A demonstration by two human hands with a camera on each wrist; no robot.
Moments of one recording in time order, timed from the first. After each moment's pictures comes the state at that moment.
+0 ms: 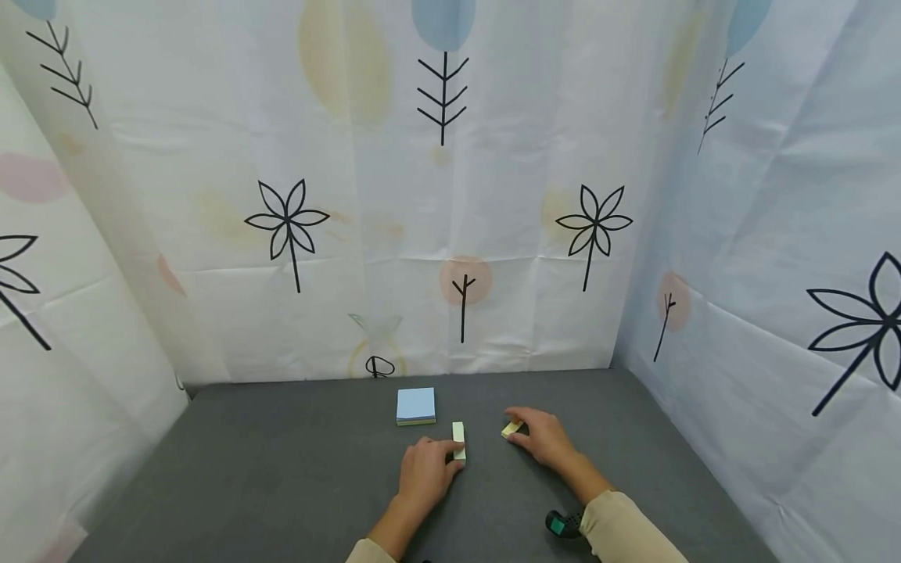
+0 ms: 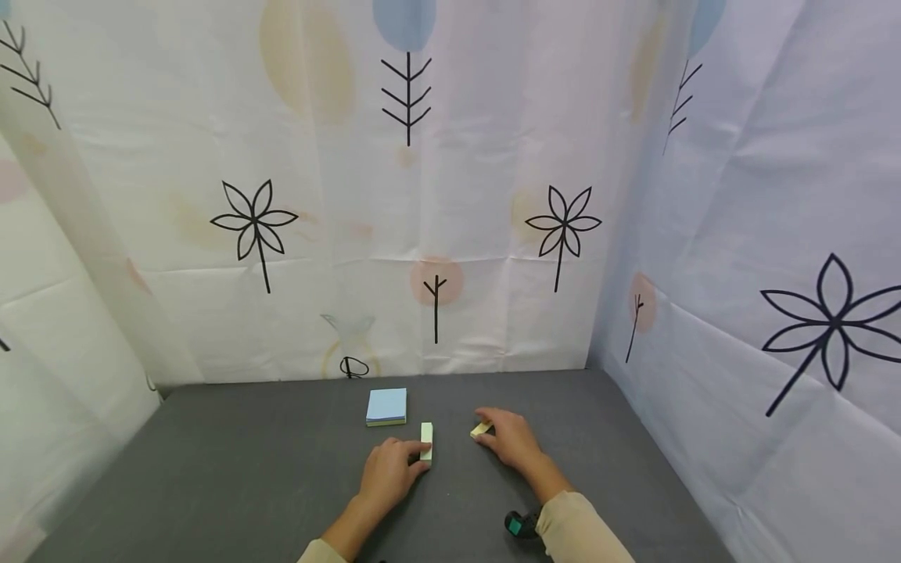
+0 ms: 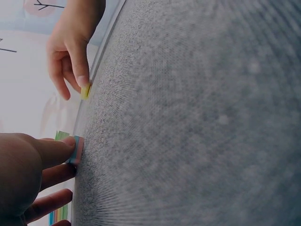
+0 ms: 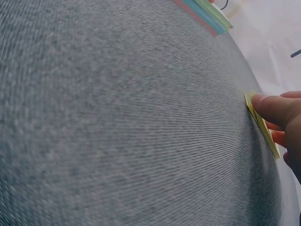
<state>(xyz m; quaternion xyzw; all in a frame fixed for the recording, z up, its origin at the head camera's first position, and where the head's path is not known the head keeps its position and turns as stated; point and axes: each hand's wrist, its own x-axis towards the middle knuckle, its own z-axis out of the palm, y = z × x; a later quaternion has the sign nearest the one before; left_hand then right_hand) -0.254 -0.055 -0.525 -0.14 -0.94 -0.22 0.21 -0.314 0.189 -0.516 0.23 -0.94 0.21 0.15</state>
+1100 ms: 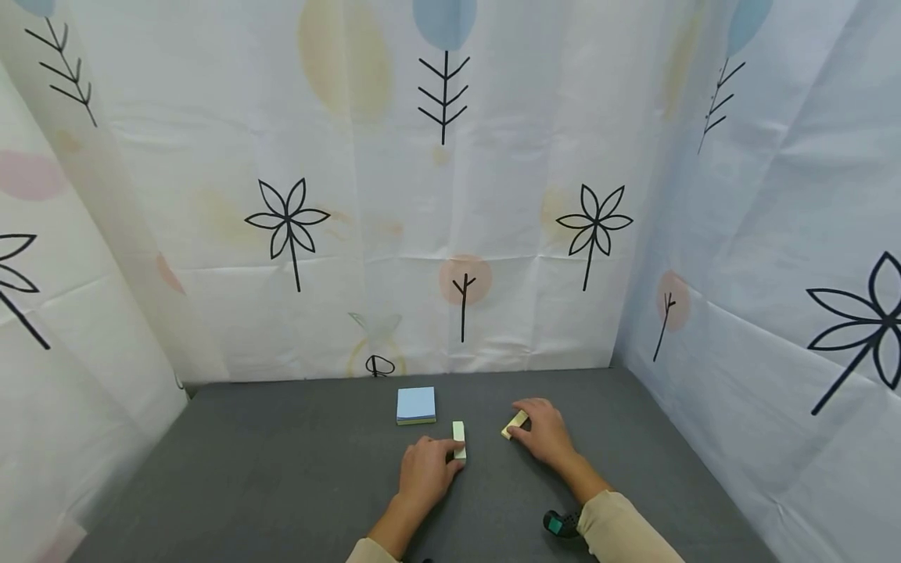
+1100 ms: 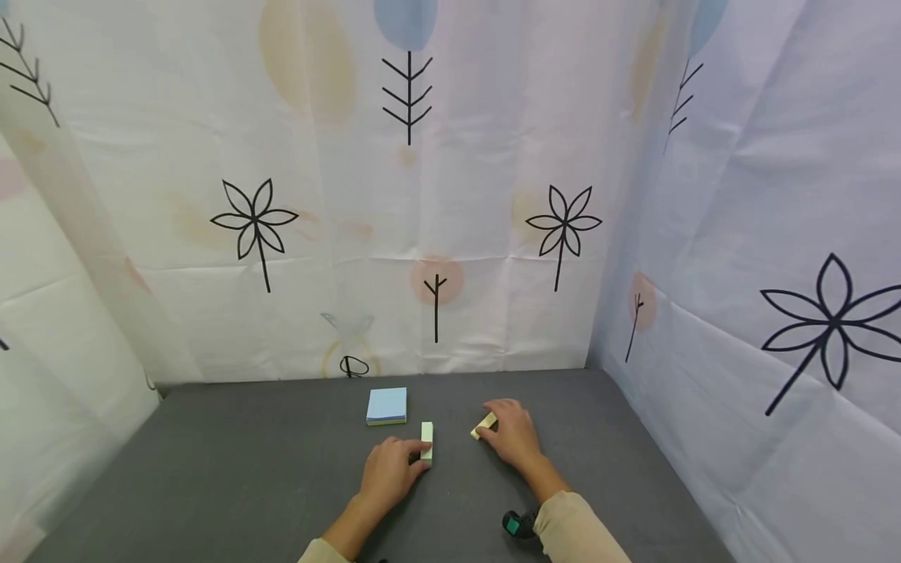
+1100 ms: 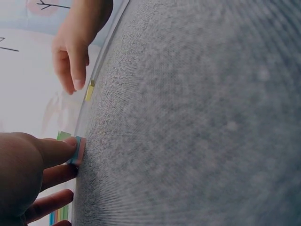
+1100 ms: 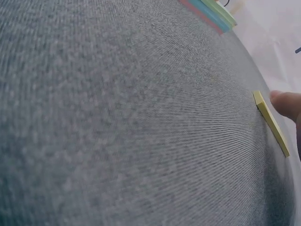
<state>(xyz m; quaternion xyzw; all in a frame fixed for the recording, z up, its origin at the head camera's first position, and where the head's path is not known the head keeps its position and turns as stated) -0.256 -0.055 -0.524 -0.14 -0.95 -0.22 0.20 -0.317 0.188 -0.521 0.17 -0.94 0.23 0.20</state>
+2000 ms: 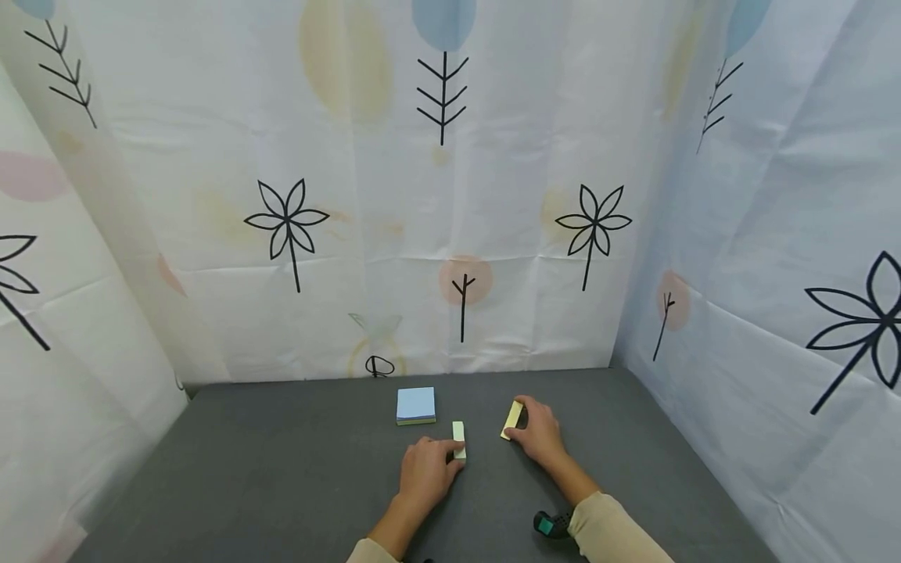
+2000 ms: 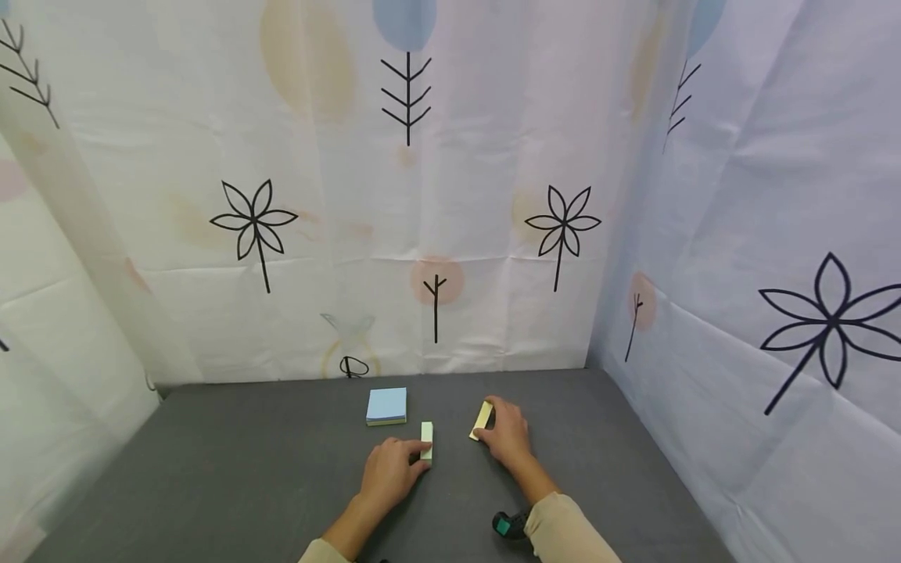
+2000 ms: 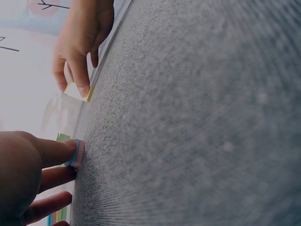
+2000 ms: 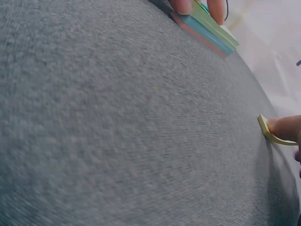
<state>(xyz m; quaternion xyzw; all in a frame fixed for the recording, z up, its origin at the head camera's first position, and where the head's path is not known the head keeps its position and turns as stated) -0.255 -0.054 -0.523 -0.14 -0.94 -0.22 0.21 -0.320 0.172 -0.522 0.07 -0.94 0.30 0.16</state>
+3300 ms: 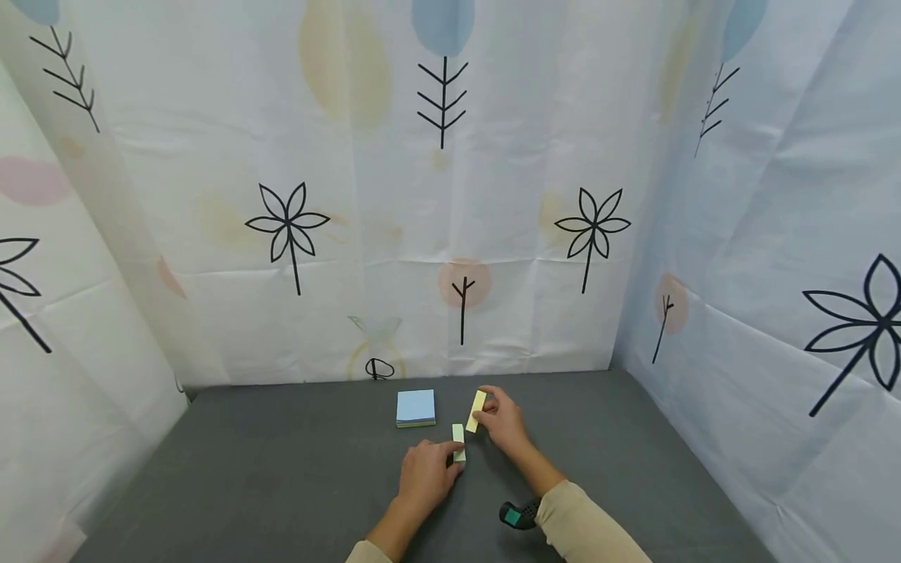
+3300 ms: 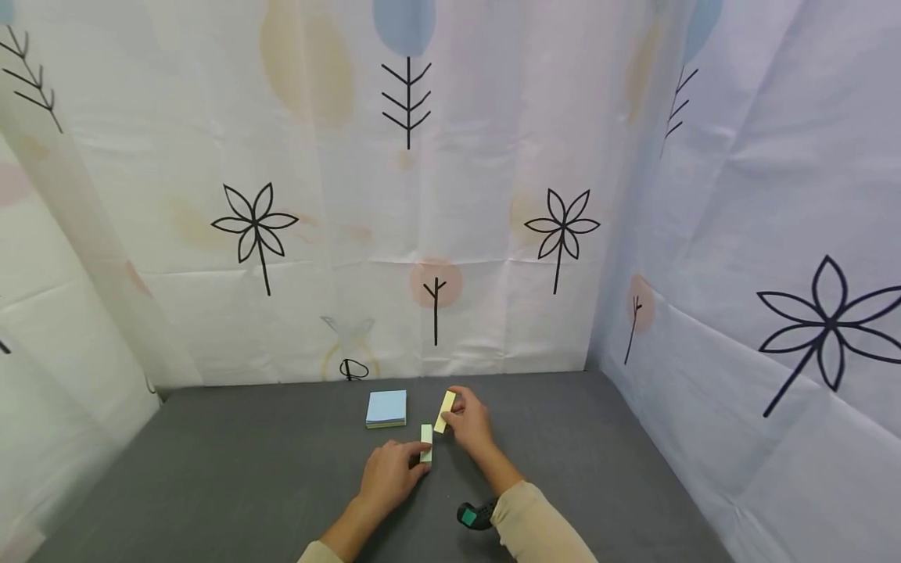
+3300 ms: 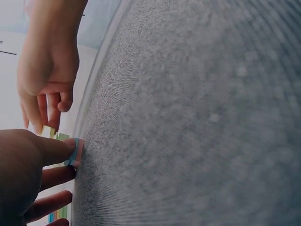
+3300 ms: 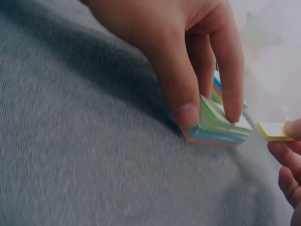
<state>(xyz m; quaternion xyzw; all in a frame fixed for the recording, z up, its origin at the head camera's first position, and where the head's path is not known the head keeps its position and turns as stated) -0.257 -0.054 -0.523 -0.15 -0.95 -0.19 0.20 -0.327 0.113 -0.501 0.12 -0.84 0.51 0.14</state>
